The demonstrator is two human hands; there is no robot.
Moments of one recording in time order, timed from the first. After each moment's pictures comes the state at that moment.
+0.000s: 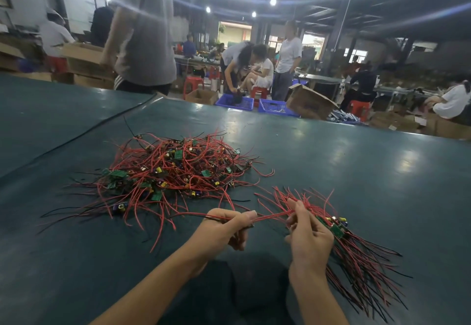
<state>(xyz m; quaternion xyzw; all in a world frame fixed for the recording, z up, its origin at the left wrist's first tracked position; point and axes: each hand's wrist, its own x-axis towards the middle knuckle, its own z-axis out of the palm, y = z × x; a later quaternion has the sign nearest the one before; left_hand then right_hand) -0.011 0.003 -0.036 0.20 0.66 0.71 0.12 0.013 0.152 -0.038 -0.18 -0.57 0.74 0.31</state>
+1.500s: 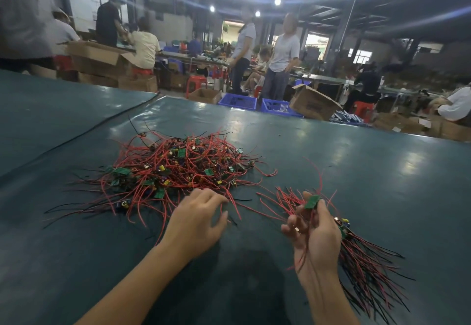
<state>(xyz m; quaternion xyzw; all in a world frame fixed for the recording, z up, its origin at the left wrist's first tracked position) -0.040 -0.035 -0.059 0.26 0.90 0.22 -0.29 0.019 0.160 -0.022 -0.12 -0.43 0.86 0.25</state>
